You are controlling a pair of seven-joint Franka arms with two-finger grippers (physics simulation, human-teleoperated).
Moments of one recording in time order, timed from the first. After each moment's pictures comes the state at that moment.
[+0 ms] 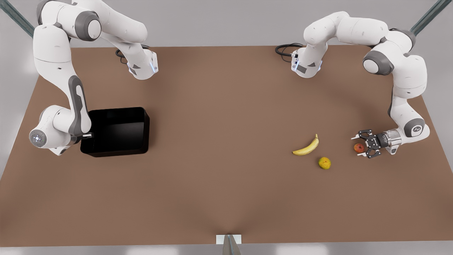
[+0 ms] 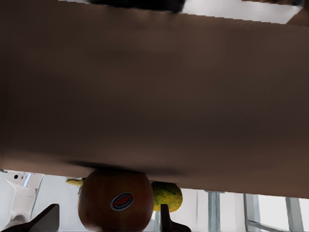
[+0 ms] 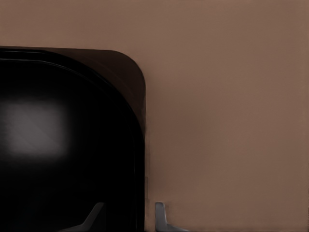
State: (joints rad) left arm 0.52 0.97 0.22 -1.55 -1.08 1.46 -0.58; right arm -0.17 0.46 -0.20 -1.98 -0.08 2.08 -0.42
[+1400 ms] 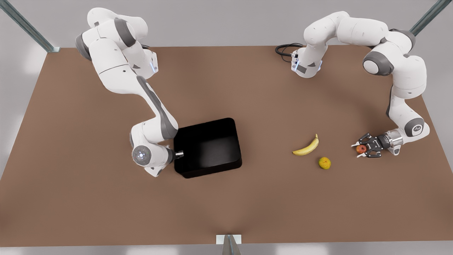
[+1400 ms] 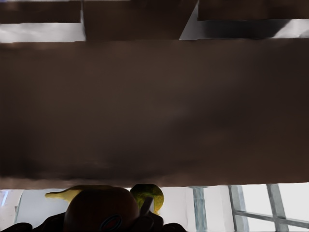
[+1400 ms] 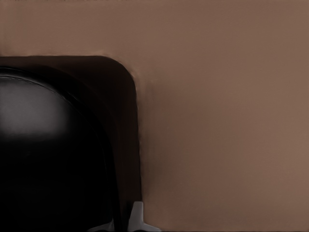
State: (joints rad) left arm 0.52 0.96 0.22 -1.55 -1.15 1.51 -0.51; right arm 0.22 0.70 0.21 -1.48 0.13 1.99 0.17
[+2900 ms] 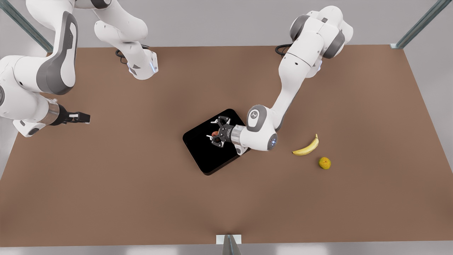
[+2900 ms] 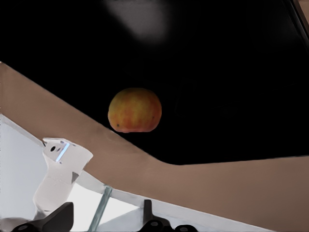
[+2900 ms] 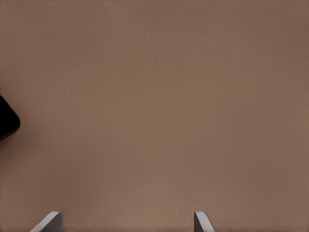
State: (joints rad) left arm -0.58 0.75 -0.08 -1.39 -1.10 2.02 -1.50; right arm 0.04 0.14 -0.13 -1.53 -0.01 1.44 -0.09
